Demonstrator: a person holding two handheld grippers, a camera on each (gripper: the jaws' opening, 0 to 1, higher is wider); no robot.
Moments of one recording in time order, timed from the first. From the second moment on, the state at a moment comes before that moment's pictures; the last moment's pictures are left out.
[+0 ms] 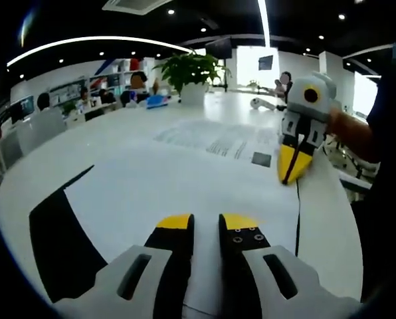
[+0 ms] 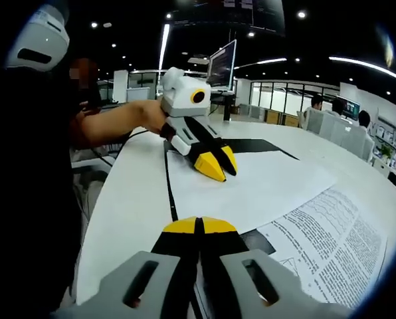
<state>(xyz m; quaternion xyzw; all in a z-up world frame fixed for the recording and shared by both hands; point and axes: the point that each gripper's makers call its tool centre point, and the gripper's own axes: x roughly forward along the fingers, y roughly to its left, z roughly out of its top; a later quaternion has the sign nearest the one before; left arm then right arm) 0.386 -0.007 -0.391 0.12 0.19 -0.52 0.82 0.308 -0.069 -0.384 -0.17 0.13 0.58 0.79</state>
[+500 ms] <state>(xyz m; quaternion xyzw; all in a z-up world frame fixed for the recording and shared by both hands) 0.341 0.001 -0.337 0.06 0.08 -0.48 0.87 0.319 -0.075 -0.381 -0.12 0.13 0.53 0.83</state>
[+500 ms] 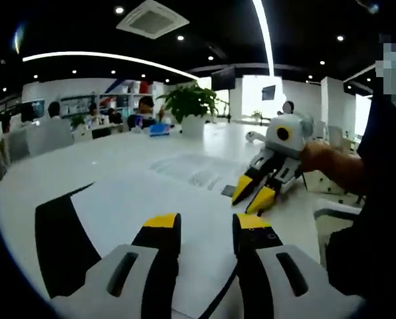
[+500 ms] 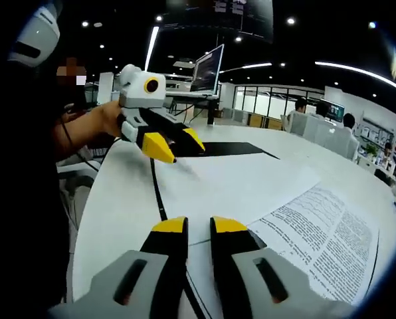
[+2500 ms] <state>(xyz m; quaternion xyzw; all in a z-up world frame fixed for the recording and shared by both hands) 0.308 -0.012 -0.323 0.05 0.11 -0.47 0.87 0.266 -0.280 -0.290 0.07 0.04 0.32 0.95</state>
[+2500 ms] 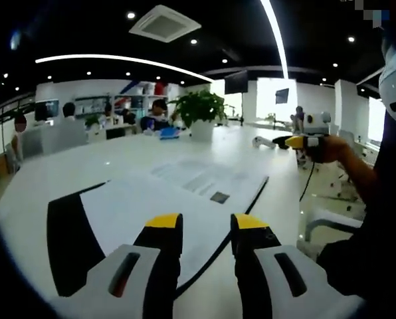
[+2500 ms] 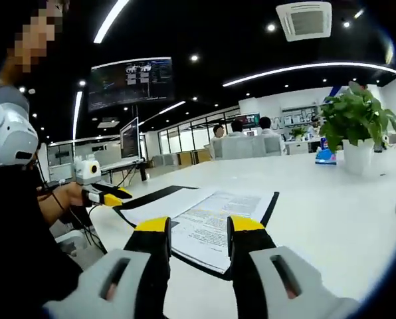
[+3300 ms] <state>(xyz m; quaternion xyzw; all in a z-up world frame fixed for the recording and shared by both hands) 0.305 -0.076 -0.319 0.15 0.13 -0.55 0.81 0.258 -0.294 -0.319 0.08 0.08 0.32 0.94</state>
